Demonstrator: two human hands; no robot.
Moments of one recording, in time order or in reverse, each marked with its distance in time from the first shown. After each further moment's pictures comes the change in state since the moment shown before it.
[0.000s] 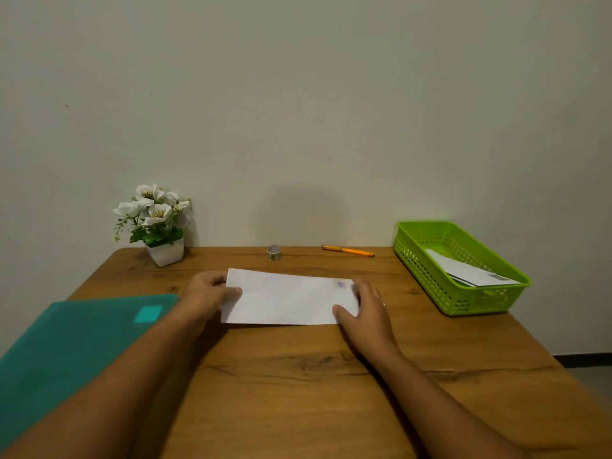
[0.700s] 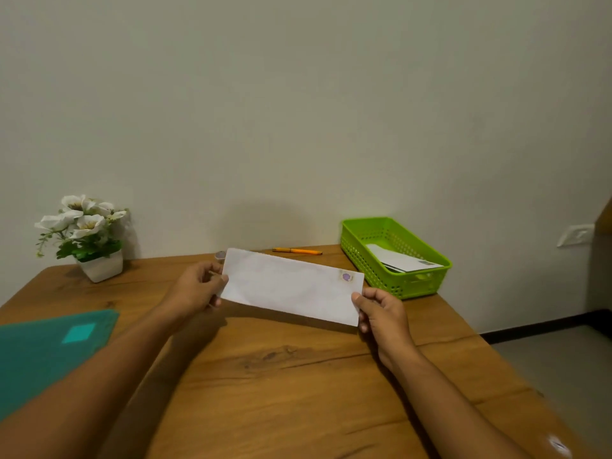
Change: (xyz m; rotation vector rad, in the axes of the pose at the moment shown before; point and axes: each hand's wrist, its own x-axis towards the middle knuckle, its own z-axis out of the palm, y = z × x) left_hand -0.014 0.035 0.055 0.085 -0.165 0.272; right_hand -0.026 0.038 -0.102 0.777 0.141 0.332
